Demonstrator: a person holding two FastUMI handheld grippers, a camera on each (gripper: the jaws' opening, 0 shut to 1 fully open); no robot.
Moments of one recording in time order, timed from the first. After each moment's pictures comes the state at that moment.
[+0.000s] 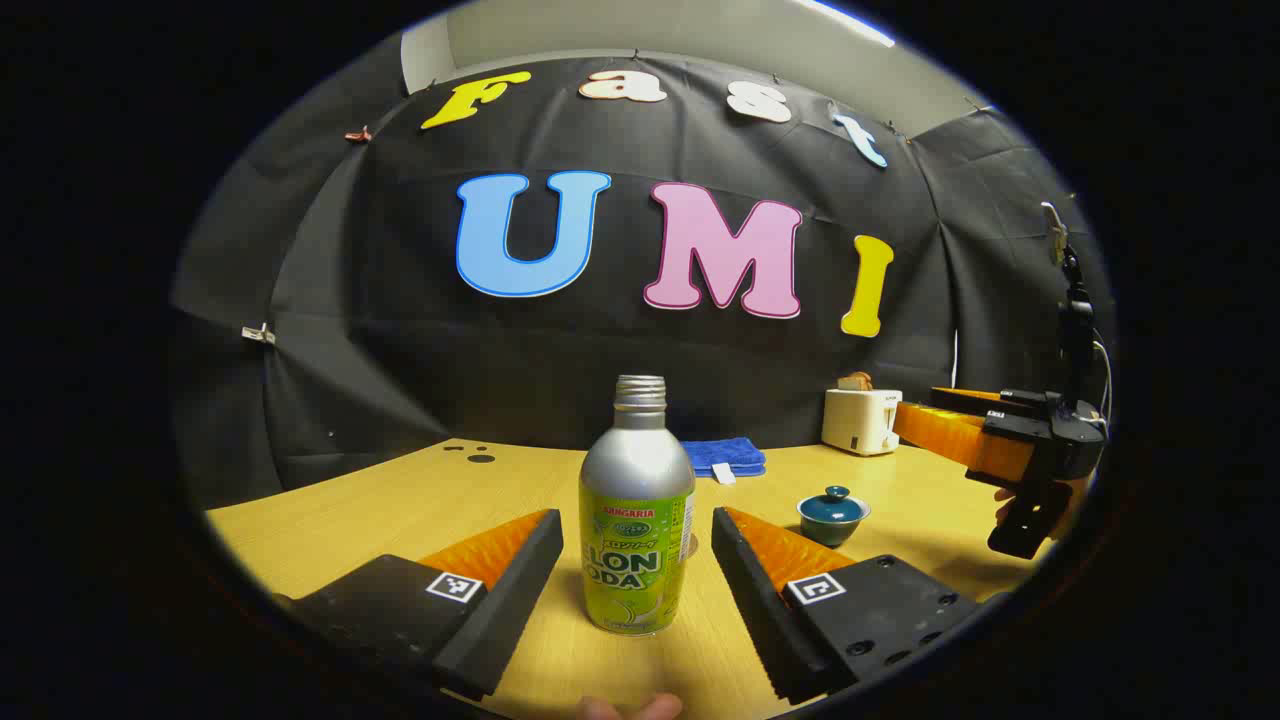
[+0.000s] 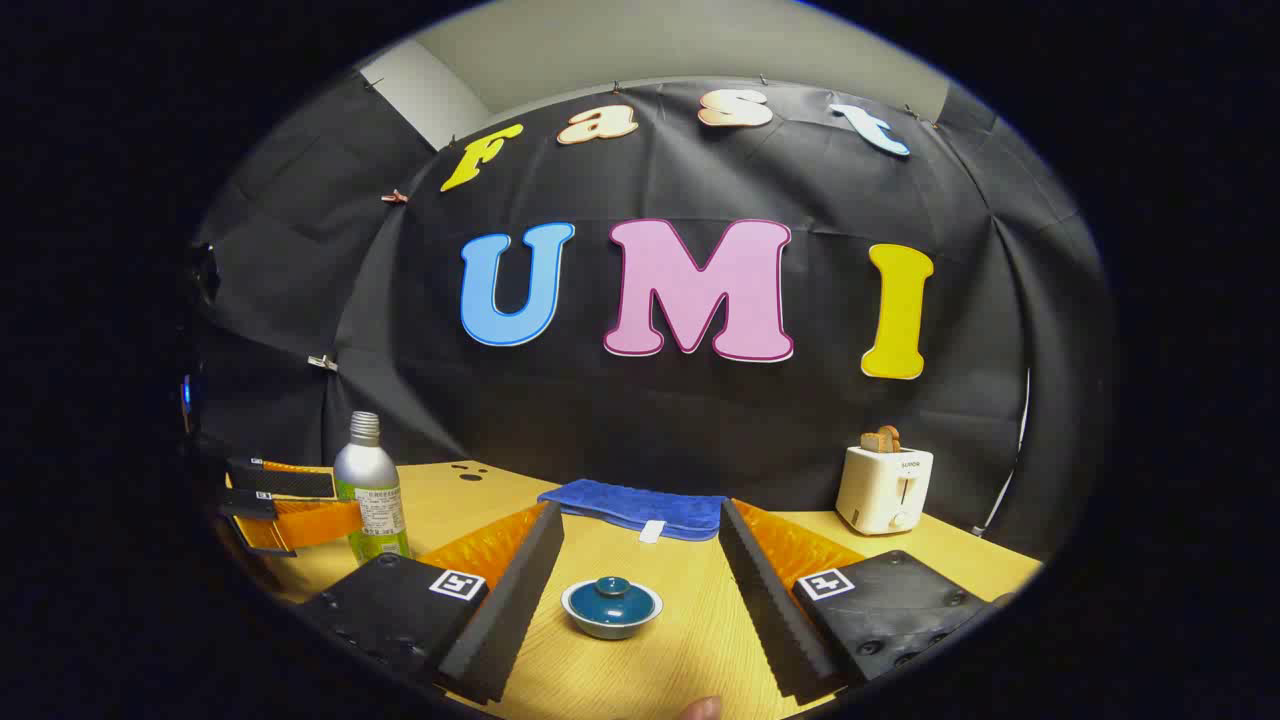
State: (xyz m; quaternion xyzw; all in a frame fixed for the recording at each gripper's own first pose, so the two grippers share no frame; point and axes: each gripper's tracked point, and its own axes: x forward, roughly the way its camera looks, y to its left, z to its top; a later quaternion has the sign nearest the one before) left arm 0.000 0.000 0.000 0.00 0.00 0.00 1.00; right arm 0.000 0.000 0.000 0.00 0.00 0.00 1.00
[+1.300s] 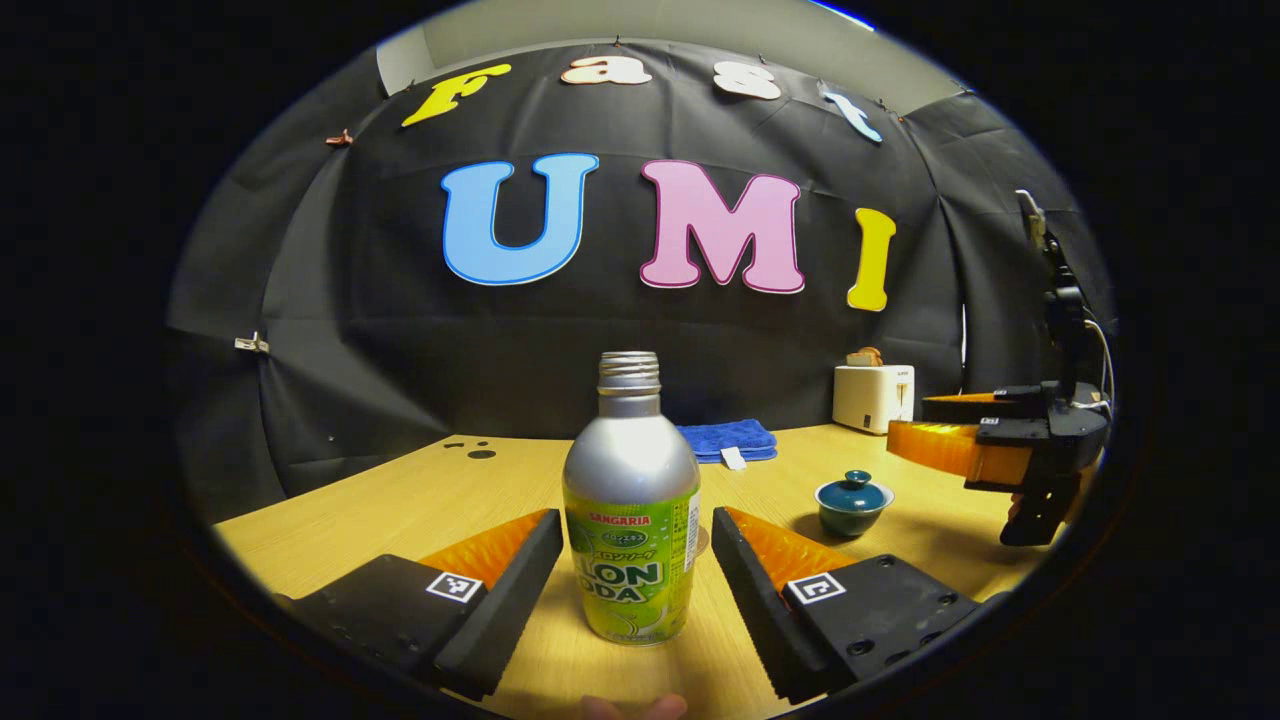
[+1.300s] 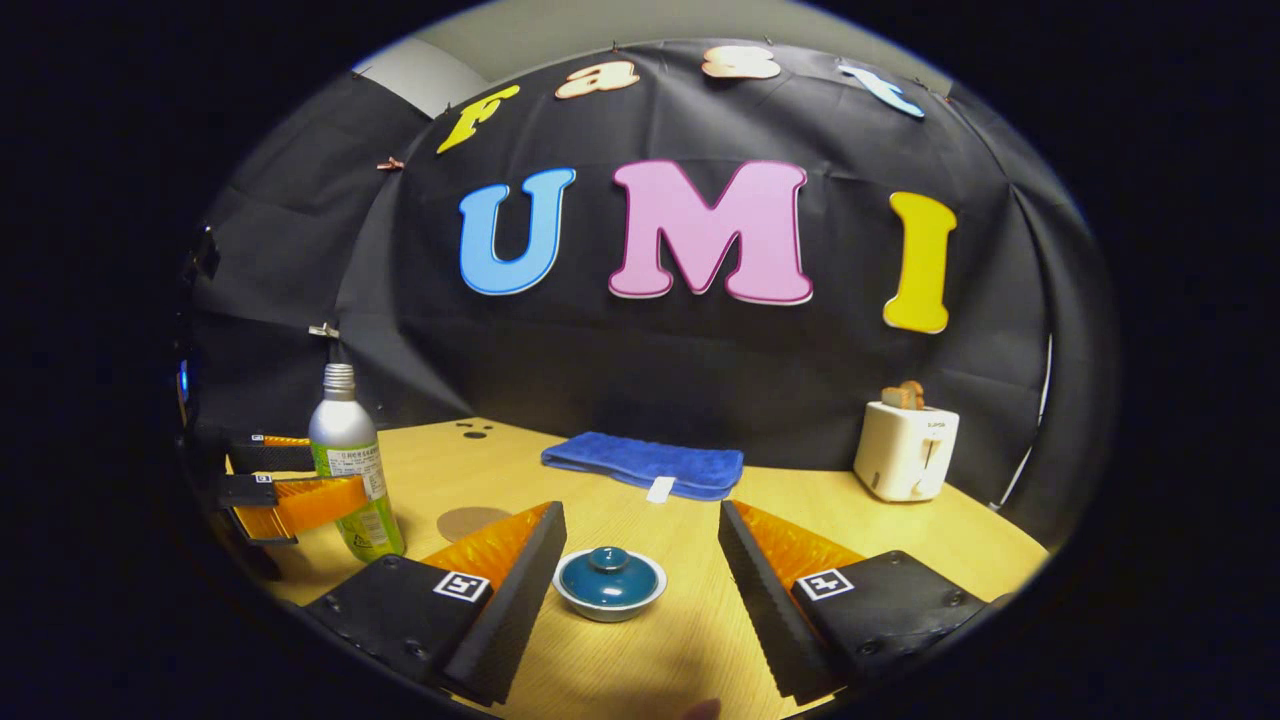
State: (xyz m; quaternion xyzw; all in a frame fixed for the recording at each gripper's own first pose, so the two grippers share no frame) left arm 0.023 -0.003 -0.013 0.02 0.02 0.01 1.00; right arm 0.027 0.000 -0.054 0.01 0.10 0.03 0.99
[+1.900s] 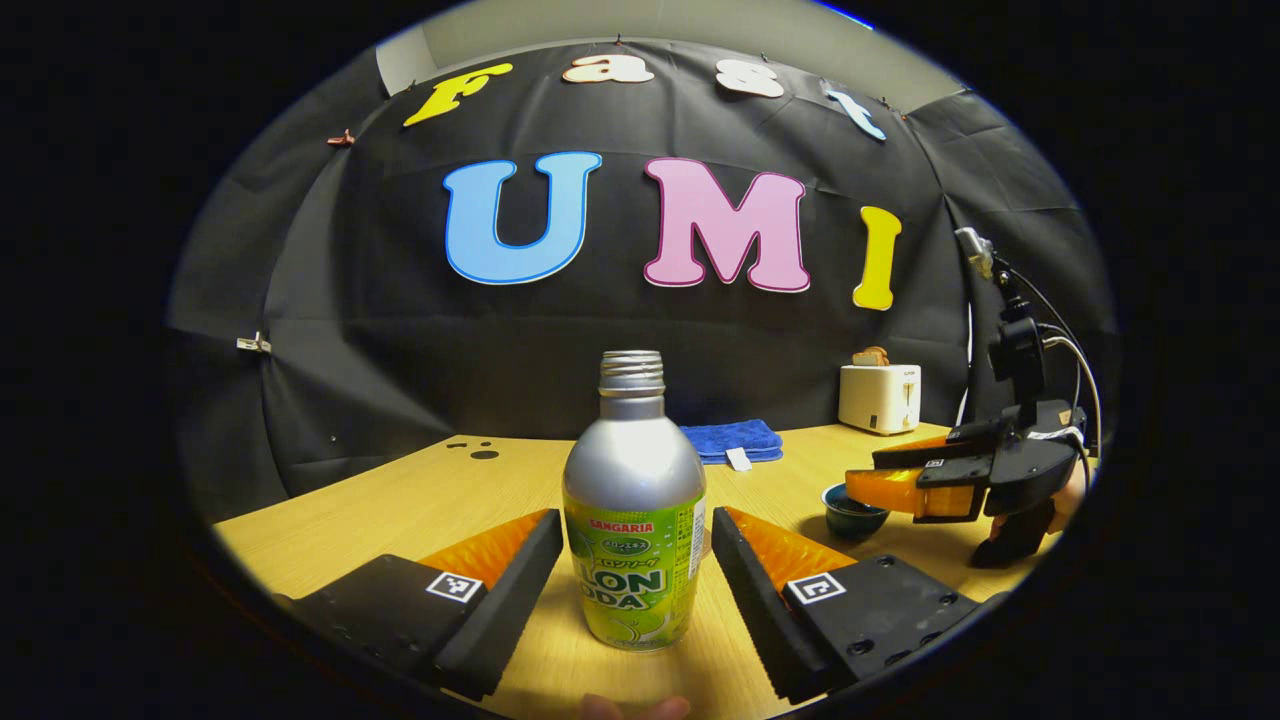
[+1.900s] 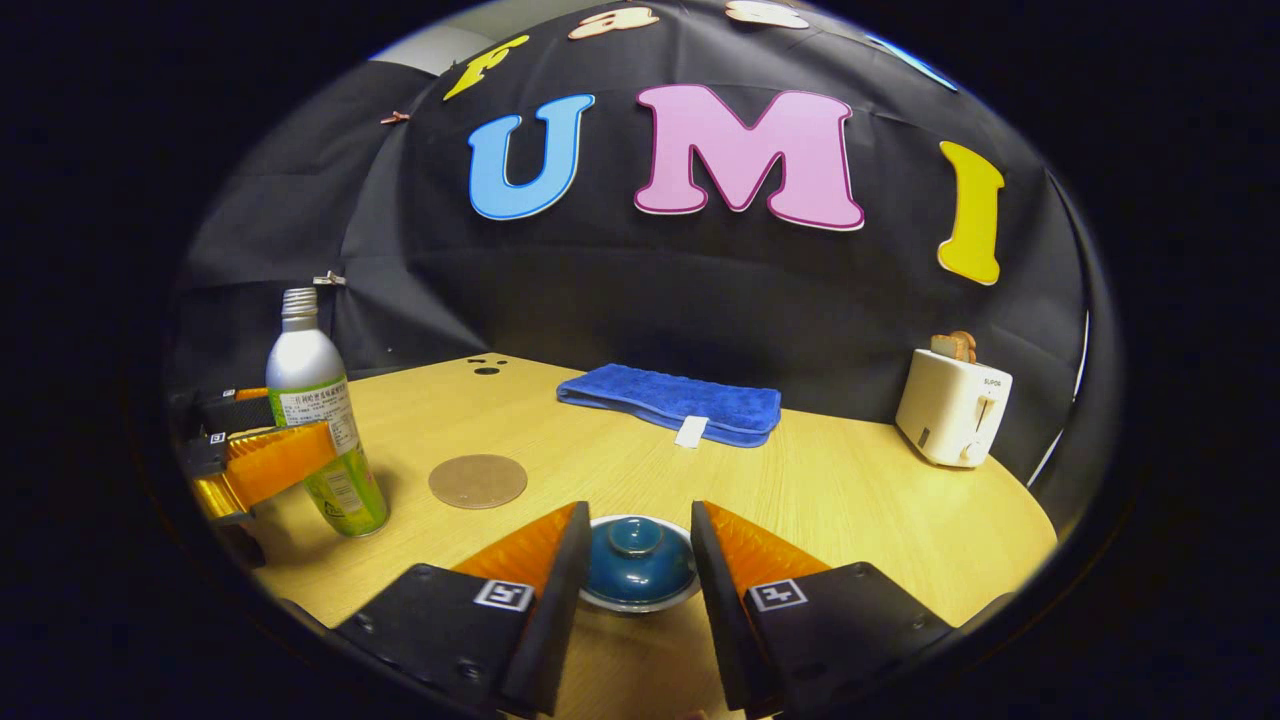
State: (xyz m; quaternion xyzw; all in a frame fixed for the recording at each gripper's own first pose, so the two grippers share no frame) left arm 0.031 -0.002 -0.015 0.02 0.02 0.01 1.00; right arm 0.057 0.018 -0.109 0.00 0.19 0.05 0.98
